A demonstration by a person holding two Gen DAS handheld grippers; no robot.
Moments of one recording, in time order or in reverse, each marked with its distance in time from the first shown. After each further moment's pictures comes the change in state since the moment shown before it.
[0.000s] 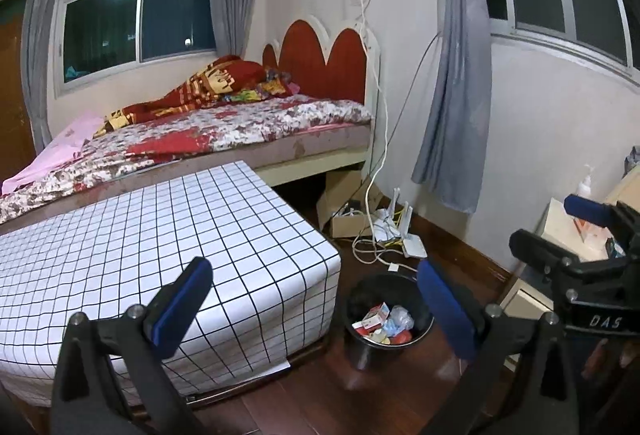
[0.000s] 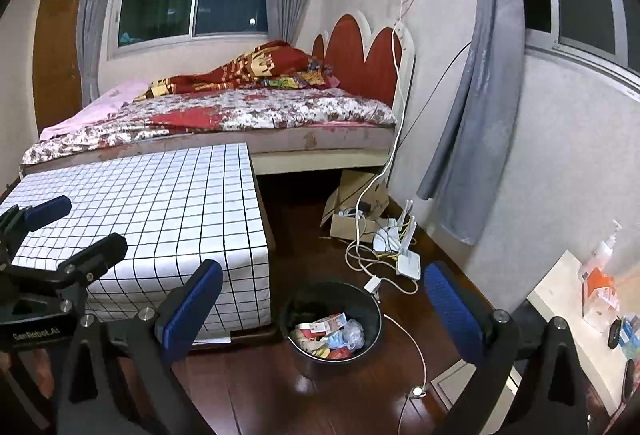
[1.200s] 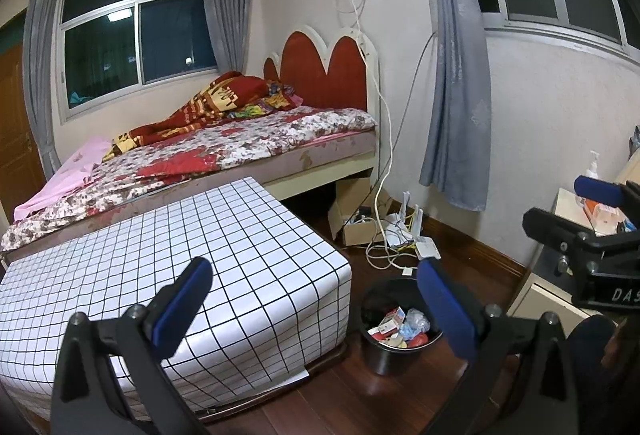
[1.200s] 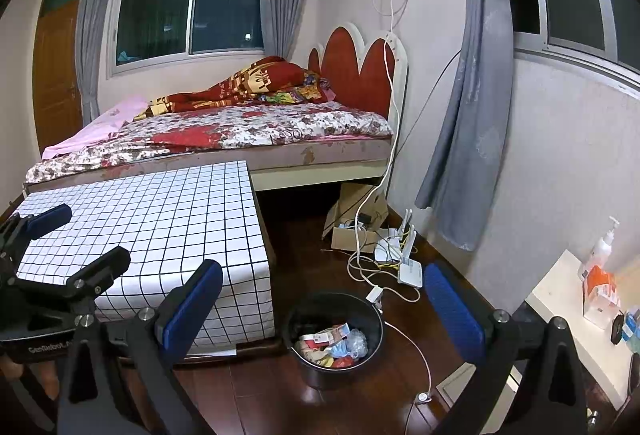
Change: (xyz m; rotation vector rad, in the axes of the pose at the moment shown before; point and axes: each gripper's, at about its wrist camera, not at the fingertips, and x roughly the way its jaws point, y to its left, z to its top) left arm -0.009 -0.013 0.004 0.070 -0.031 0.054; right arm -0.011 -0.008 0.005 0.036 -0.031 0.012
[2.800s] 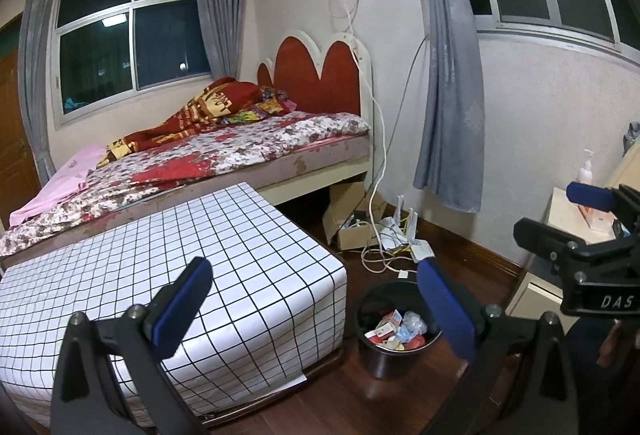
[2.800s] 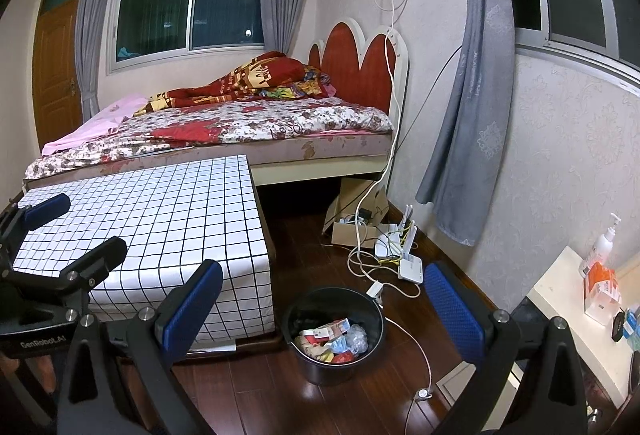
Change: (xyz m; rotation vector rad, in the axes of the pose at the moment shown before) left arm -0.001 0.011 0.002 0.021 -0.020 -0.039; right arm 0.001 0.003 -0.009 -0.002 0.009 -0.005
